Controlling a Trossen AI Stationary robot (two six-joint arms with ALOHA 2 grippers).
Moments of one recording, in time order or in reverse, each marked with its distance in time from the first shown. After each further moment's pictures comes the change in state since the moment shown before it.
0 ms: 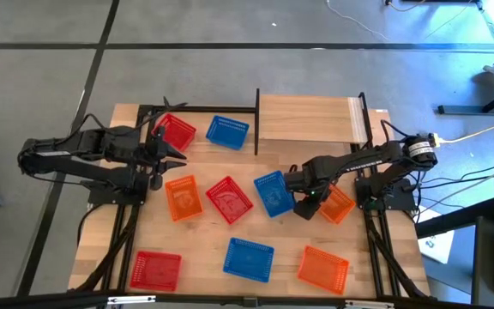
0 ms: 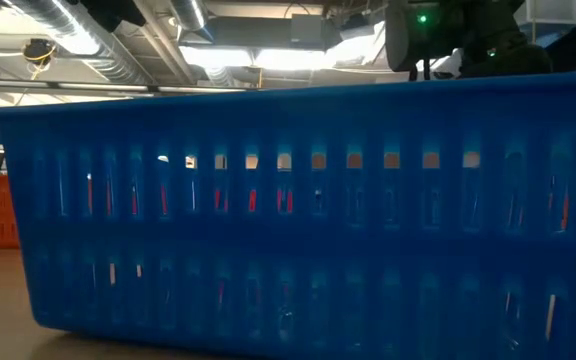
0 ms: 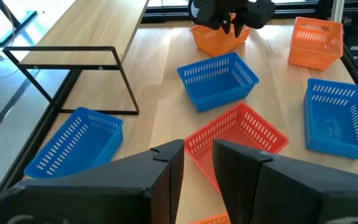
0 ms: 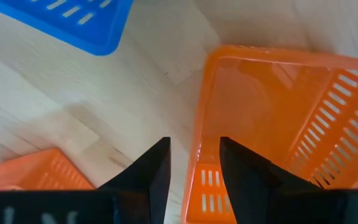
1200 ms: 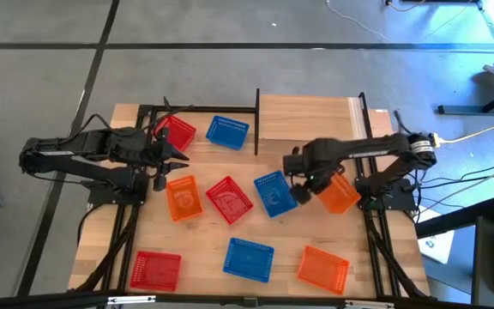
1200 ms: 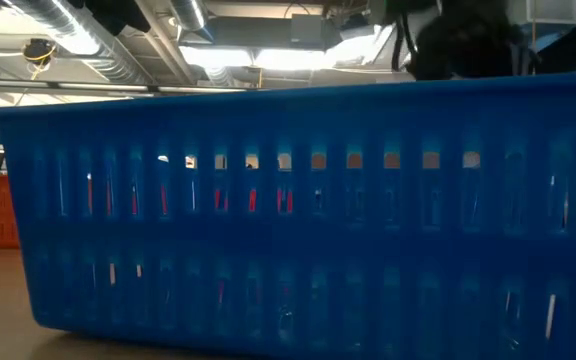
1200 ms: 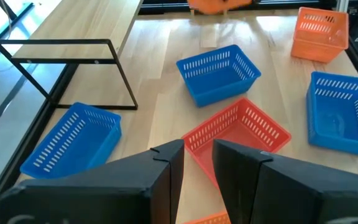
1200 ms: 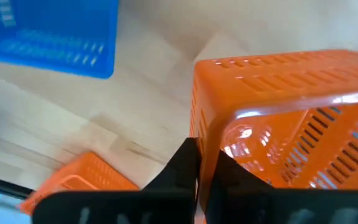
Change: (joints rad) left arm 0.000 0.038 0.001 0.005 0.000 0.001; right arm -0.098 -0.010 0.309 -0.348 0.060 0.175
